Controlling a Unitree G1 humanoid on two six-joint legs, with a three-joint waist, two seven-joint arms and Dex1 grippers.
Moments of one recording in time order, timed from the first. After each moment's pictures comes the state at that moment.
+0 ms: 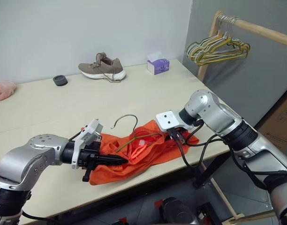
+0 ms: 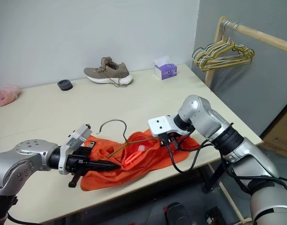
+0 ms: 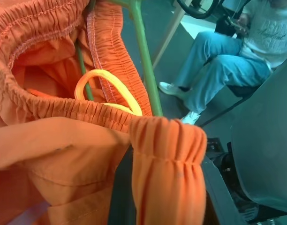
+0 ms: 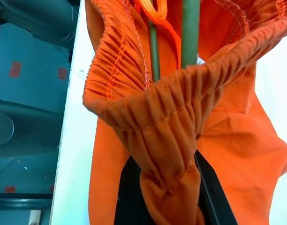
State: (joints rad) left arm -0.17 0.96 0.06 -0.34 -0.77 0.80 -1.32; right arm -1.00 -0.53 0.65 0.13 -0.06 0.36 1.51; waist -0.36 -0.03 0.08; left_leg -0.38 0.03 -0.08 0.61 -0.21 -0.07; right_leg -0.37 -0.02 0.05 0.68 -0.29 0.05
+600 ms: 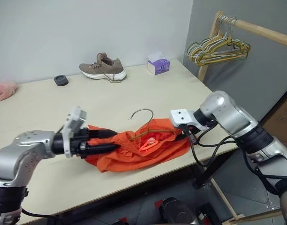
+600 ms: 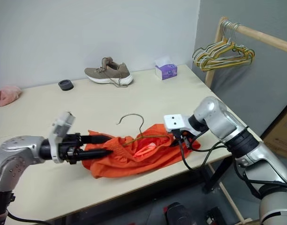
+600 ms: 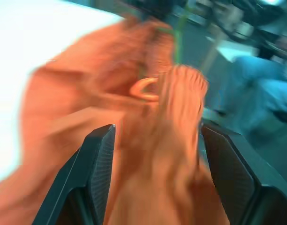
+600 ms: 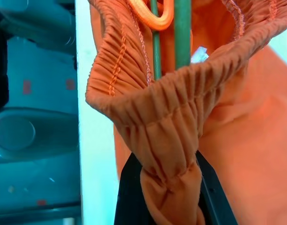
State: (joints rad) left arm -0.19 0.92 0.25 -0.17 -0.74 0.71 -1.22; right arm -0.91 -0.66 0.56 0.13 0.02 0.48 1.50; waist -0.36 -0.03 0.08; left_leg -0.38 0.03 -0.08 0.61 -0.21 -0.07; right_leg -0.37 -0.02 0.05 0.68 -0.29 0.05
